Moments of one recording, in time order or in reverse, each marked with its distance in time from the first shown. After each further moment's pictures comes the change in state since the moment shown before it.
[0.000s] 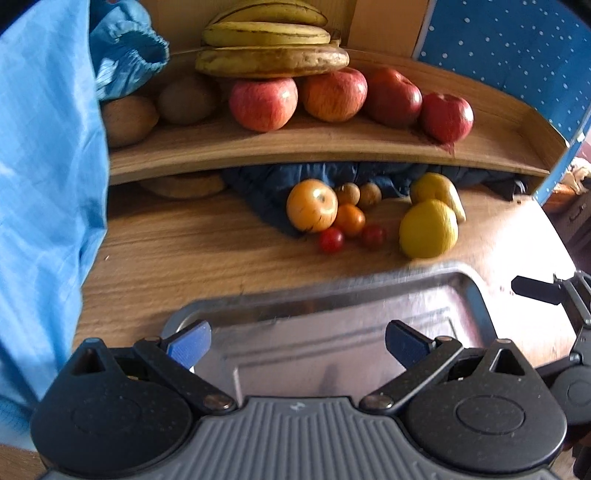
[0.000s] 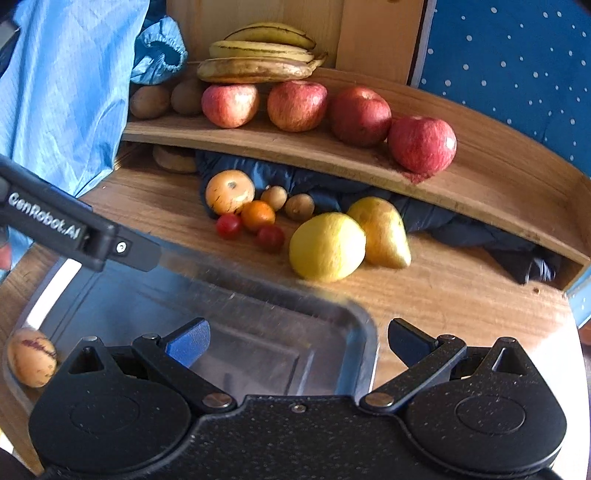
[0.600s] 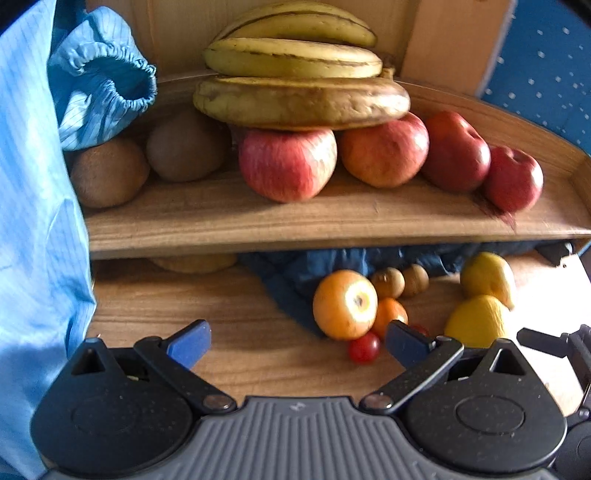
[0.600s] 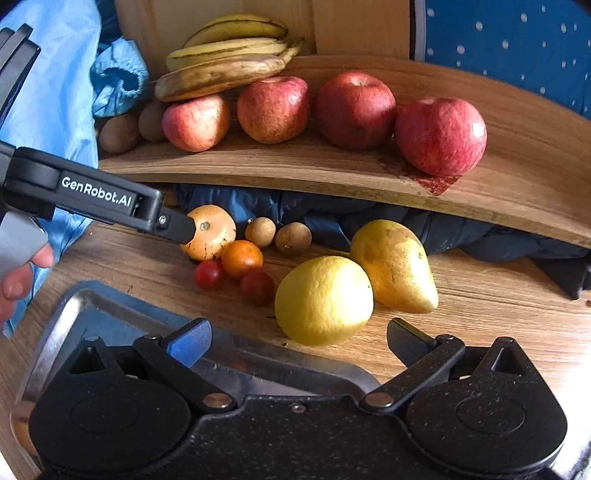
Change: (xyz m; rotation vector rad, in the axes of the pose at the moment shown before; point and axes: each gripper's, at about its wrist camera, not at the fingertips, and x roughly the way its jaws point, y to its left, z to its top) left arm 0.052 0.009 0.072 -0.069 -0.031 0.072; right arm 0.058 -0.034 0.037 0.124 0.032 0.139
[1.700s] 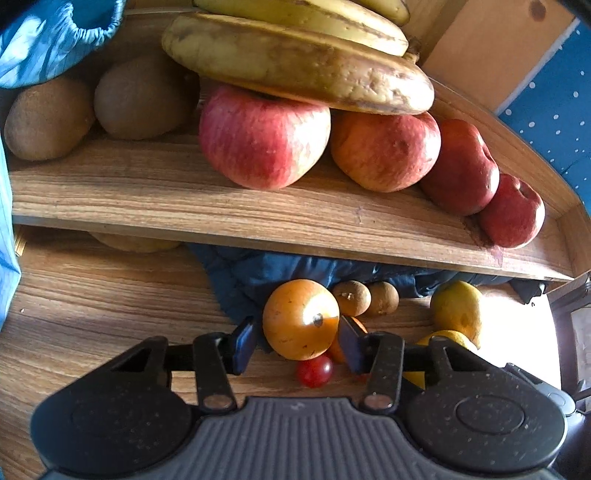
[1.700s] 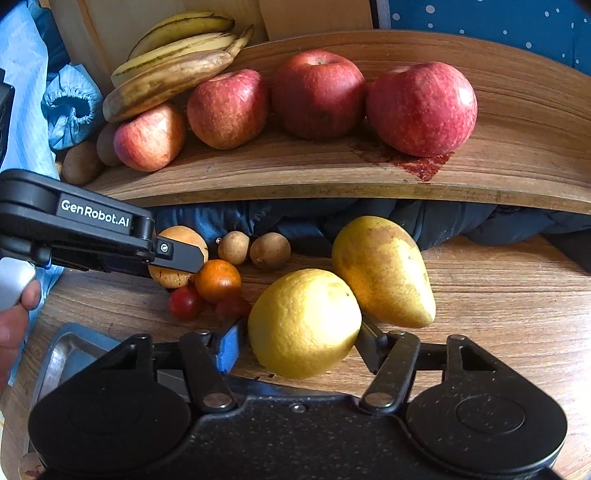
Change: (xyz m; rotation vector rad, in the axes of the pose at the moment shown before) left arm 0.039 0.001 0.014 -0.177 0.082 -0.170; right arm 0.023 -0.016 0.014 0.134 0.013 -0.008
